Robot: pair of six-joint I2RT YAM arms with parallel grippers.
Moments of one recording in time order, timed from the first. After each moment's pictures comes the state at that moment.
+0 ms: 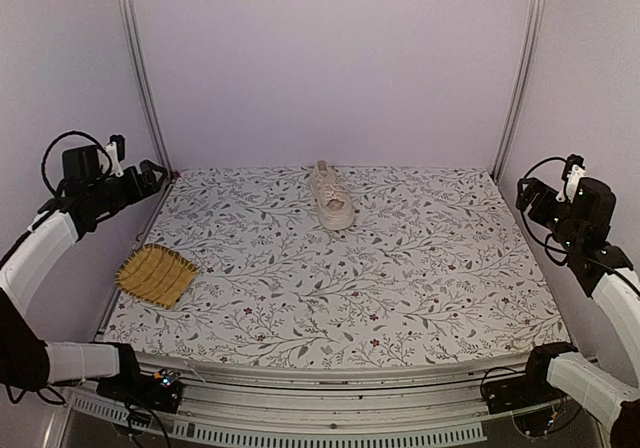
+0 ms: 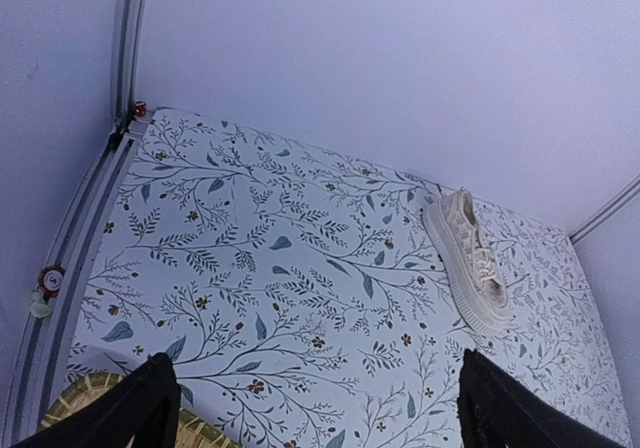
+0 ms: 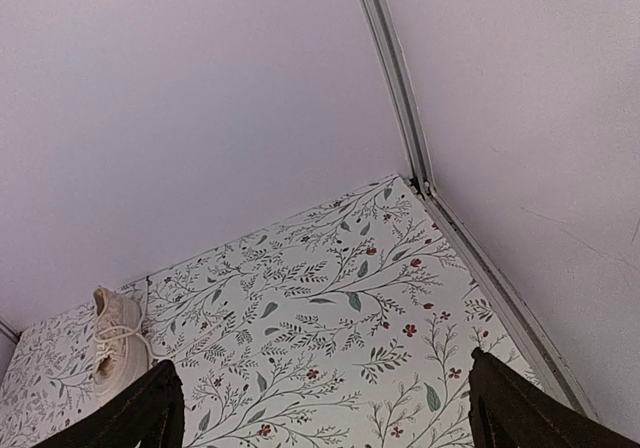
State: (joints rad) left arm 0.12 1.06 0.88 -0.22 0.32 -0.32; right arm -0.01 0.73 0.63 -0.10 0.11 0.37
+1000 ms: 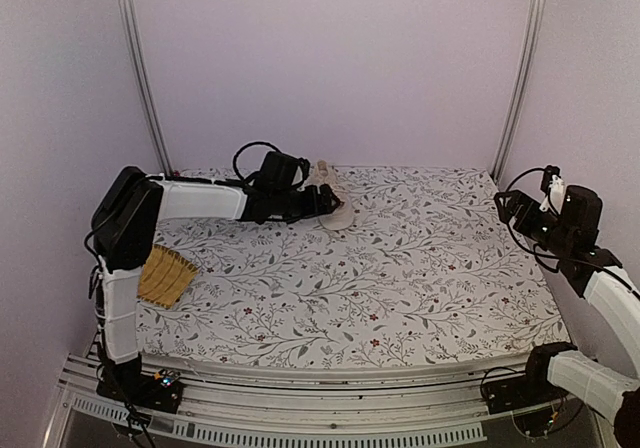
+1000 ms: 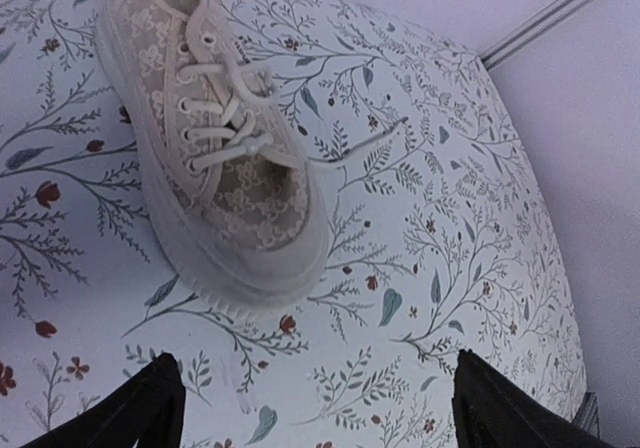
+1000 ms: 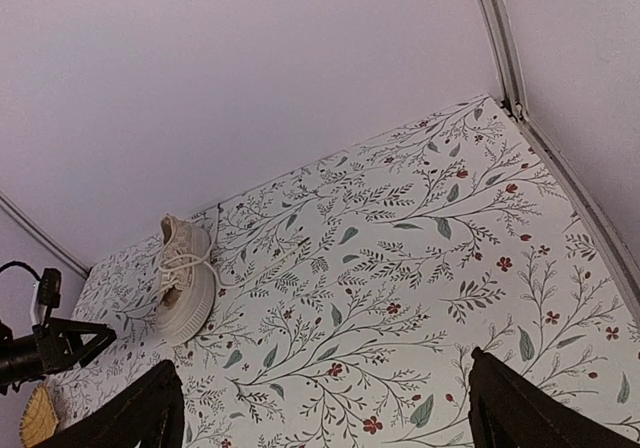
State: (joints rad) left arm -0.66 2.05 1.43 0.02 0.11 -0.62; right arm -0.01 0.79 0.56 -0.05 -0.17 0.45
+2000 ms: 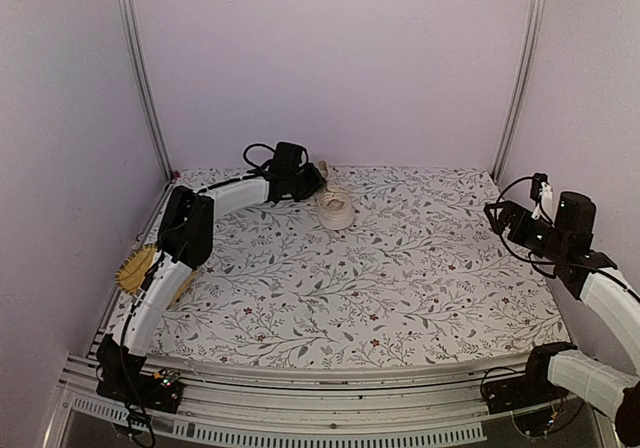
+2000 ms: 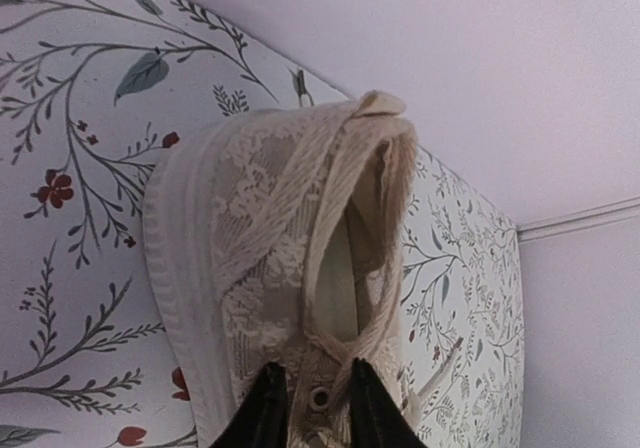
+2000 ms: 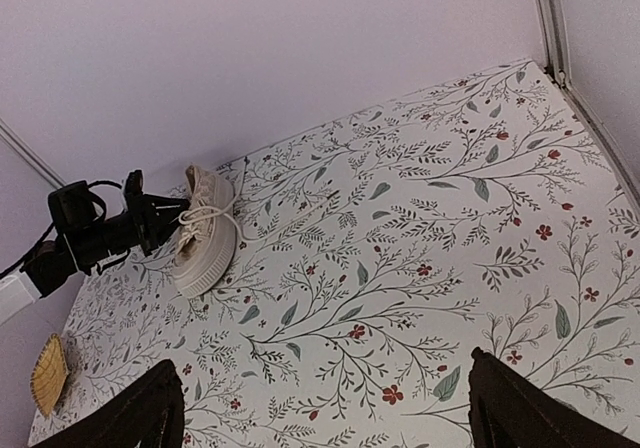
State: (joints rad) left arm -0.51 2.74 2.37 -0.15 0.09 -0.91; right arm -0.01 0.81 0.52 -0.05 -0.31 0.41
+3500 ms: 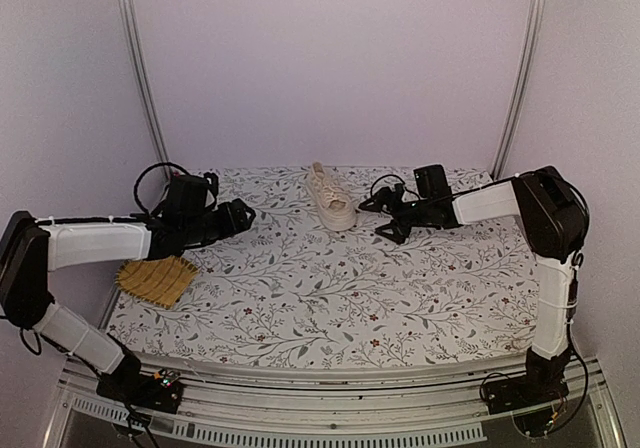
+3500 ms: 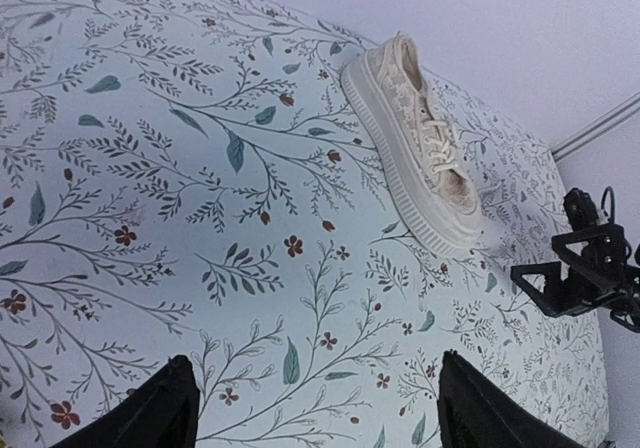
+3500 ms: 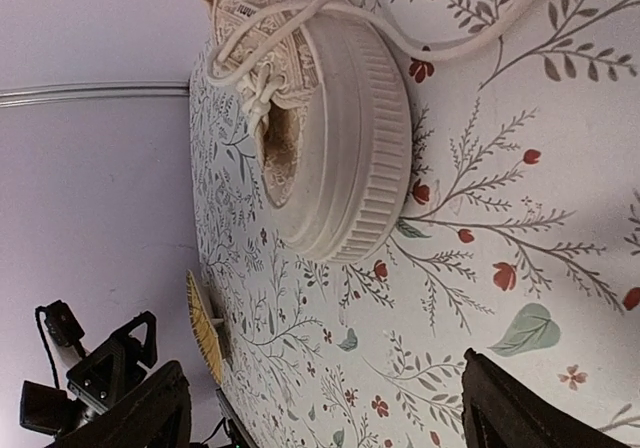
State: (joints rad) left arm -0.50 1.47 0.82 0.10 -0.07 -0.65; right arm 0.43 2.05 1.25 0.17 -0.57 0.99
